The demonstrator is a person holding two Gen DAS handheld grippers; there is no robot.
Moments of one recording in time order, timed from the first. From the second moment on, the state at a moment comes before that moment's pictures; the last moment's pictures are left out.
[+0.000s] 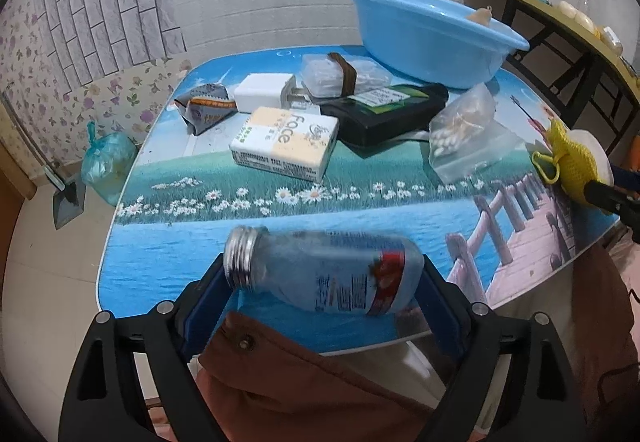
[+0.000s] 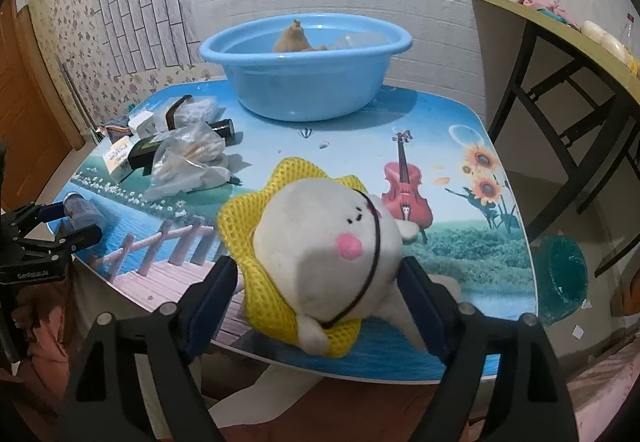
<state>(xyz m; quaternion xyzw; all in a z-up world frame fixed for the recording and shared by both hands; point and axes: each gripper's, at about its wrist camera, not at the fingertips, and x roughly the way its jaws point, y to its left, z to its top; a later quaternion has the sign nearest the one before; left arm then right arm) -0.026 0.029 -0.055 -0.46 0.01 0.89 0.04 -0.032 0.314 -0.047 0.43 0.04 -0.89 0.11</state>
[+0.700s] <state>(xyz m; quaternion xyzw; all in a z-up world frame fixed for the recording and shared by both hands) -0.025 0.029 -0.064 -0.43 0.02 0.90 0.07 -0.039 0.310 -0.074 0.42 0.06 -0.90 0.10</state>
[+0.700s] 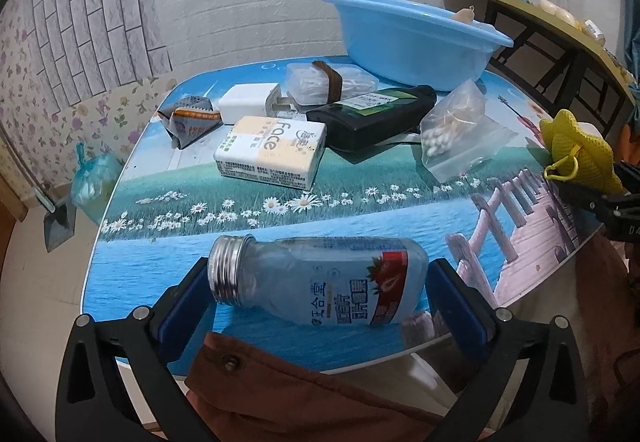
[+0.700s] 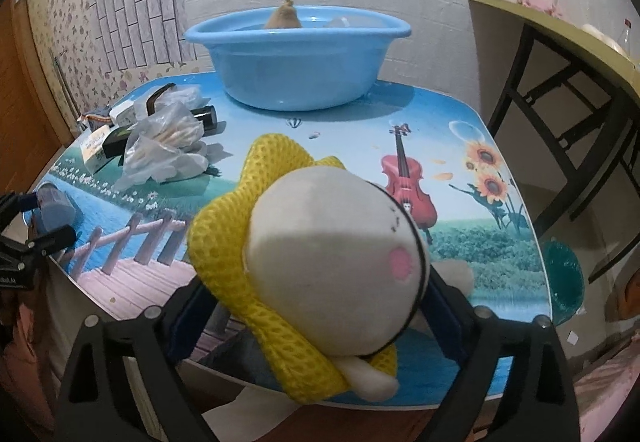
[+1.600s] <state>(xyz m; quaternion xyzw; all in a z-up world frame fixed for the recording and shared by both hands) -0.016 0.028 -0.050 -0.40 0.02 0.91 0.08 -0.028 0.334 -0.049 0.37 -0.04 -0.92 0.14</state>
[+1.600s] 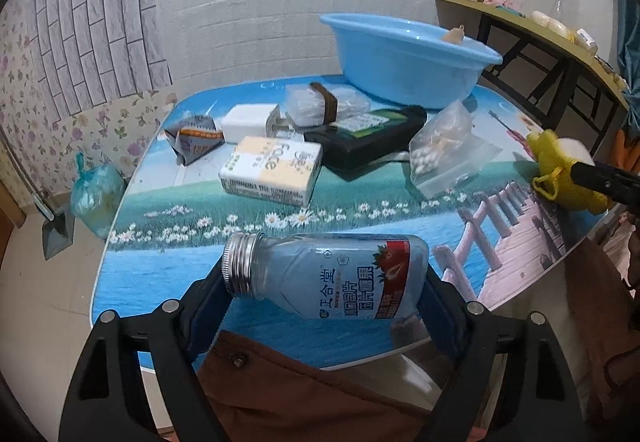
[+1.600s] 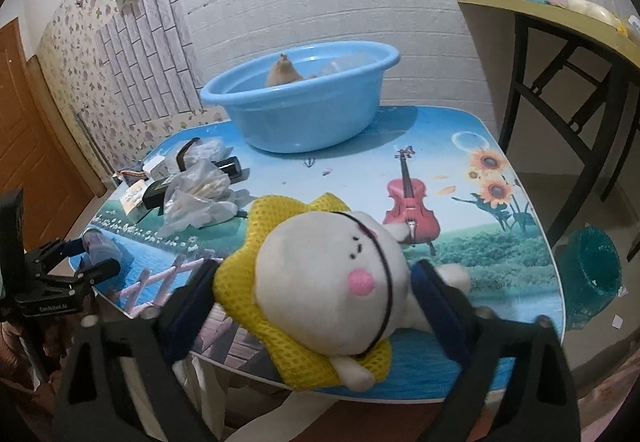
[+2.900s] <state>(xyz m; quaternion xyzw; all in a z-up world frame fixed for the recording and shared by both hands) -0.115 0.074 0.054 -0.30 0.02 0.95 0.12 -0.085 0.306 0.034 0.26 0.00 -0.94 0.22</state>
